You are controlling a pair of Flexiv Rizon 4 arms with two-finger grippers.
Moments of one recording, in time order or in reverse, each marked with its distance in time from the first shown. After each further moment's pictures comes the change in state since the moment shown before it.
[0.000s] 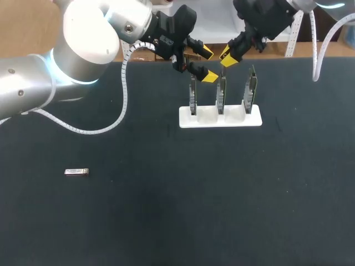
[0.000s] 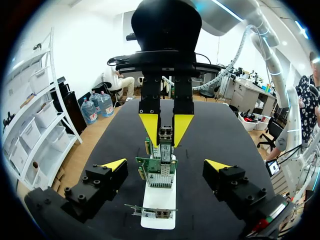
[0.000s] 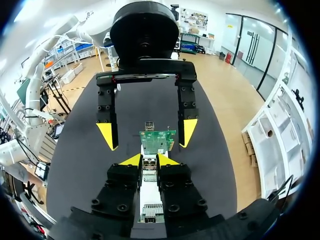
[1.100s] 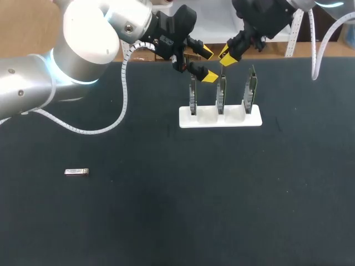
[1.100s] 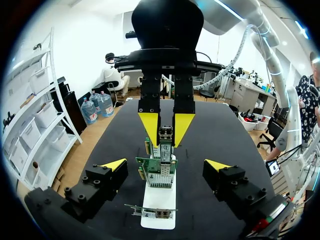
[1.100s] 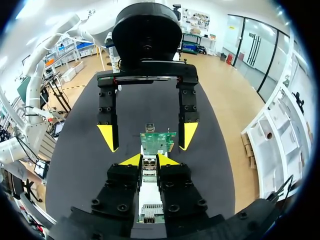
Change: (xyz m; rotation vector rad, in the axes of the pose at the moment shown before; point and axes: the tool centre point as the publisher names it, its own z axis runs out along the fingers) left arm 0.000 0.000 0.000 0.000 0.000 0.000; right arm -0.003 0.000 0.000 0.001 0.005 -0.017
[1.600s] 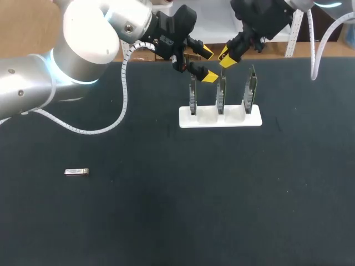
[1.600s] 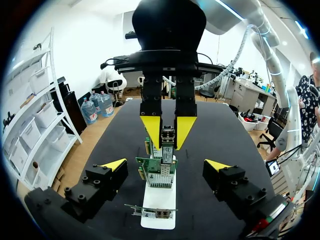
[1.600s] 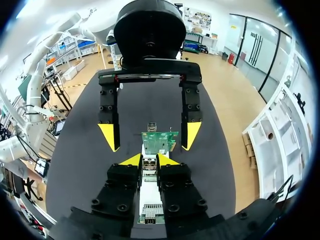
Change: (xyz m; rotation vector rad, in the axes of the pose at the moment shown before) left arm 0.000 0.000 0.000 0.000 0.000 0.000; right arm 0.001 0.002 0.002 -0.011 0.012 -0.009
